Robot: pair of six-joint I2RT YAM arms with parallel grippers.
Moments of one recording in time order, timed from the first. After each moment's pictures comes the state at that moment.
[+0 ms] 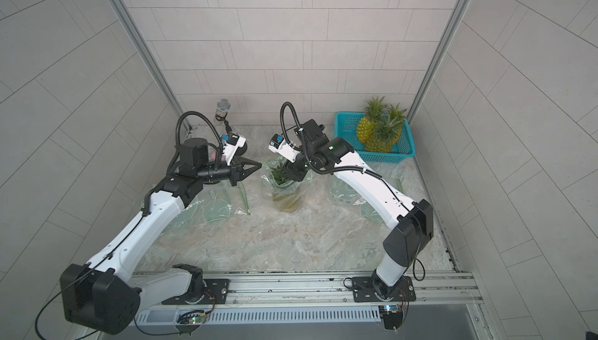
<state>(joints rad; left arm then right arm) -0.23 1.18 1.01 -0.28 0.90 -0.07 0.63 1.65 1.69 -0.89 -0.35 -0.31</state>
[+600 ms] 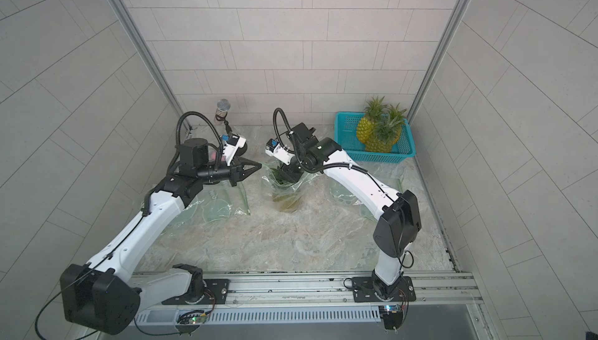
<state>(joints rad) -0.23 1.18 1.01 -0.29 0.90 -0.06 0.65 1.76 1.73 -0.90 -0.28 -0.32</state>
